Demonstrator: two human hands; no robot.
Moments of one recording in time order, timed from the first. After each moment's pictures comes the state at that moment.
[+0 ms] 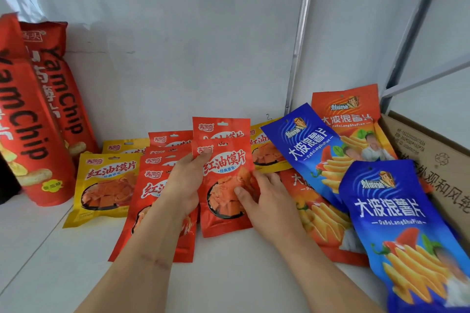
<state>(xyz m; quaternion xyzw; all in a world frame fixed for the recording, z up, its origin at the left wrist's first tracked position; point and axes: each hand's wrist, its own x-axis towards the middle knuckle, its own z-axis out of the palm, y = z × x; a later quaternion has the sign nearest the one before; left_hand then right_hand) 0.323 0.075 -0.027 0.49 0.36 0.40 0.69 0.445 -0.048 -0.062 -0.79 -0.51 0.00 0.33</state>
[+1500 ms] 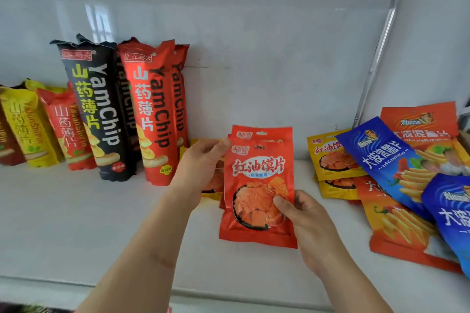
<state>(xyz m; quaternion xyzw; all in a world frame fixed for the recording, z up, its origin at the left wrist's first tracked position) 0.157 0.073 0.017 0.59 0.41 0.45 0.52 0.320 -0.049 -0.055 -0.59 -0.34 0.36 0.64</state>
